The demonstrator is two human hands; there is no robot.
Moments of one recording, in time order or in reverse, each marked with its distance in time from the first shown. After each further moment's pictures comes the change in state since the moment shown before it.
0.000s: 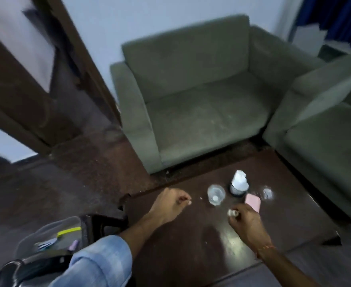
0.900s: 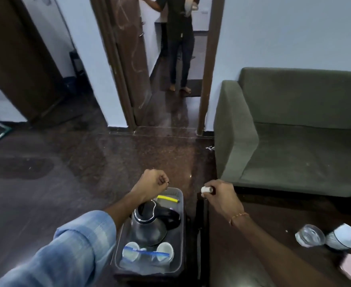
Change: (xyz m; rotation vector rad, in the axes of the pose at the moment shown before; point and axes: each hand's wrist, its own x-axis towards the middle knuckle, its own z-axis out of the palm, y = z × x) left_hand -0.292 -0.295 -0.224 -0.060 0.471 -0.306; right_hand -0.070 -0.416 0.197 0.002 -0.312 -0.453
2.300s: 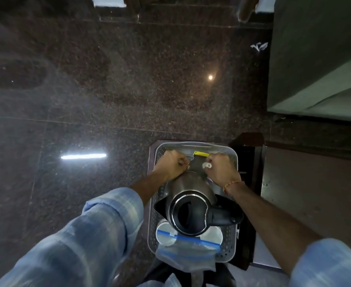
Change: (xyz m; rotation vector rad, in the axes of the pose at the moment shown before) left_hand 0.093 -0.235 0.133 -0.130 -0.467 -0.373; right_hand 0.141 0.039 0.288 -0.229 -0.511 0.184
